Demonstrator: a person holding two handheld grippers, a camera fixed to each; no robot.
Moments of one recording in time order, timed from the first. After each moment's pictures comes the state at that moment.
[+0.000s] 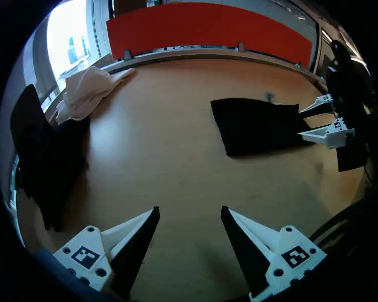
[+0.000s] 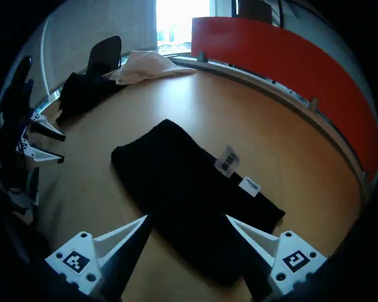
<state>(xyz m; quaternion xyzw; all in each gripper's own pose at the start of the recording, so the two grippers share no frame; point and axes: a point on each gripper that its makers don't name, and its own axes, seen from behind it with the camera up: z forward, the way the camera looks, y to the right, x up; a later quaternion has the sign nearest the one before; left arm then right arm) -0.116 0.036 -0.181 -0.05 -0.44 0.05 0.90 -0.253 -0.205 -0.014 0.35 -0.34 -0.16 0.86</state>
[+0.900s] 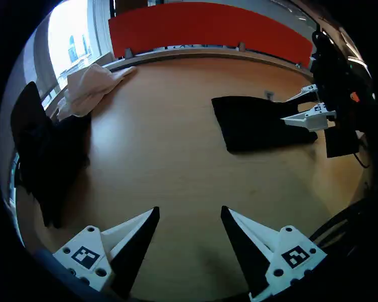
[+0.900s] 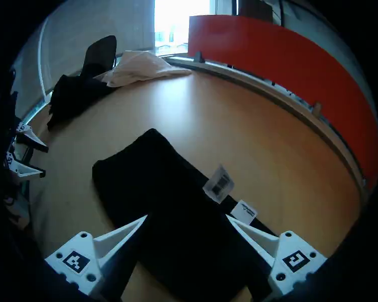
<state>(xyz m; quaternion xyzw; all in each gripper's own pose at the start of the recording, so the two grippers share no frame) -0.115 0.033 -0.192 -0.05 -0.44 0.04 0.90 -0.256 -0.212 0.042 0.34 -0.33 -0.17 0.86</state>
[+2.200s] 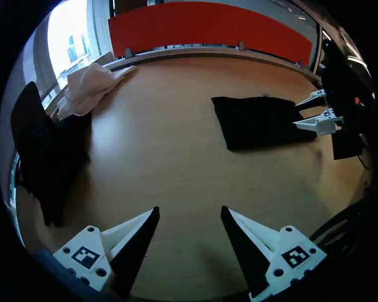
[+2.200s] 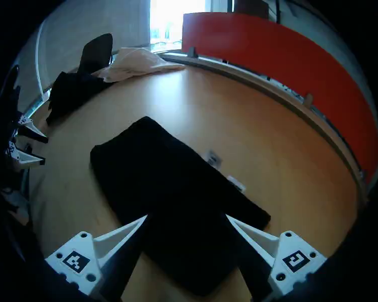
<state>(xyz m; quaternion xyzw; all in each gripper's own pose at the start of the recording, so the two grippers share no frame) -0.115 0.031 -0.194 -0.05 -0.44 0.04 0.89 -0.261 -0.172 0.017 0.33 -0.35 -0.17 0.86</state>
